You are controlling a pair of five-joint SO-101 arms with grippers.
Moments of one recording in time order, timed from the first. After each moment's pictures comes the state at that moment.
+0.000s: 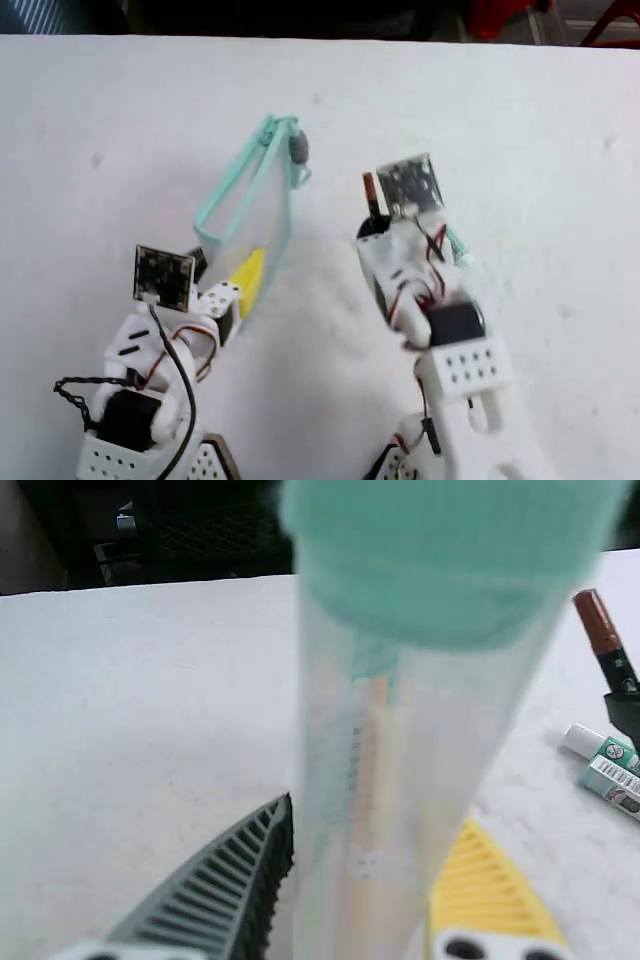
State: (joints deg) left arm 9.6 -104.0 87.1 48.7 5.6; right arm -16.4 -56.0 62.1 38.2 8.9
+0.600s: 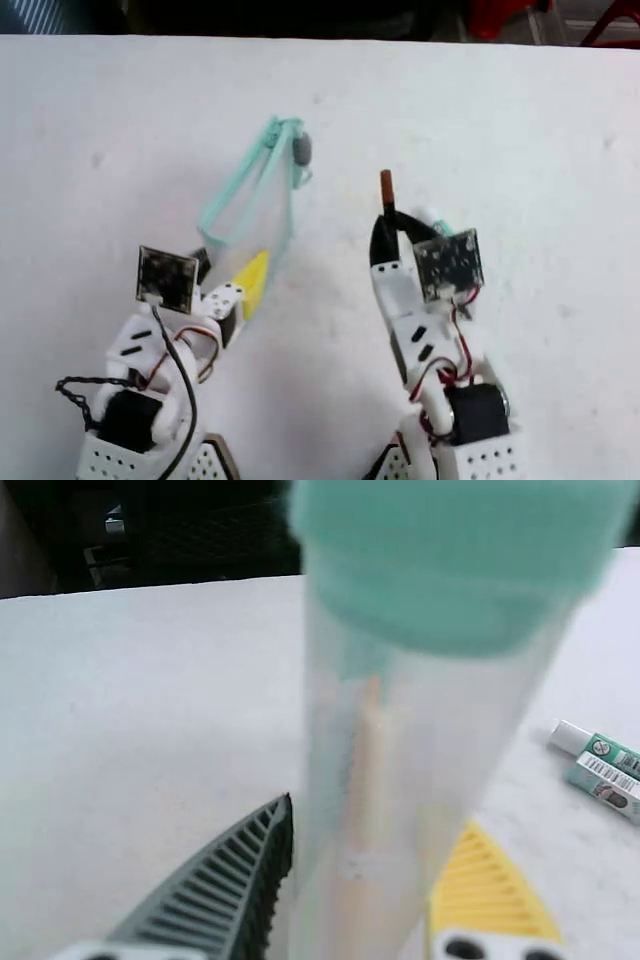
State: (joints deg) left arm 10.9 -104.1 87.1 48.7 5.6; right arm -16.4 -91.1 72.4 41.1 8.9
